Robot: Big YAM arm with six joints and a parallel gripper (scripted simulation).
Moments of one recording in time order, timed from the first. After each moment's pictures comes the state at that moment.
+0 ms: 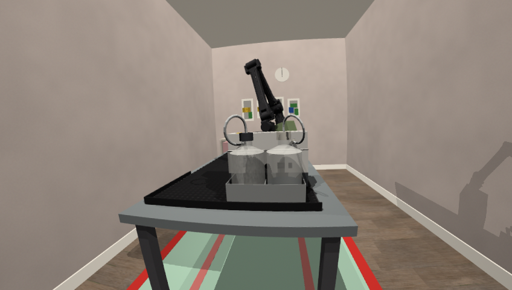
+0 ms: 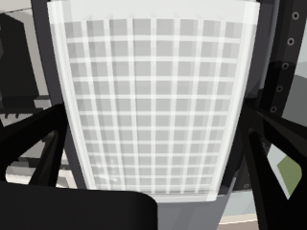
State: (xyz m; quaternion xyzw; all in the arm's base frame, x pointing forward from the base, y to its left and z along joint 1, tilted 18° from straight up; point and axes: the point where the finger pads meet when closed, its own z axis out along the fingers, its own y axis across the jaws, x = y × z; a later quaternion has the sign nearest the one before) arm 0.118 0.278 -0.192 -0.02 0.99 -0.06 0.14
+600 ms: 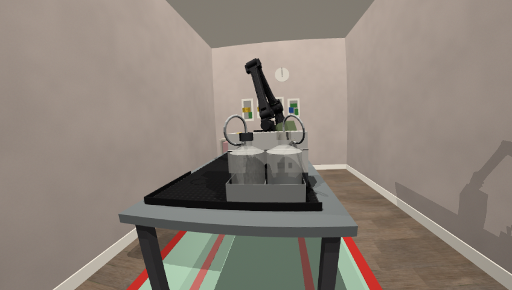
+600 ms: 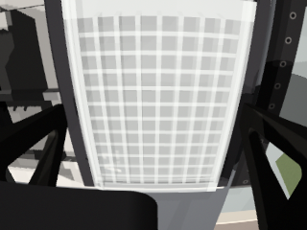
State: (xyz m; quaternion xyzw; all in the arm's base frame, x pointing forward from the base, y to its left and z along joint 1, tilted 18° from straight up) arm 0.117 0.281 -0.183 -0.02 0.99 -0.06 0.14
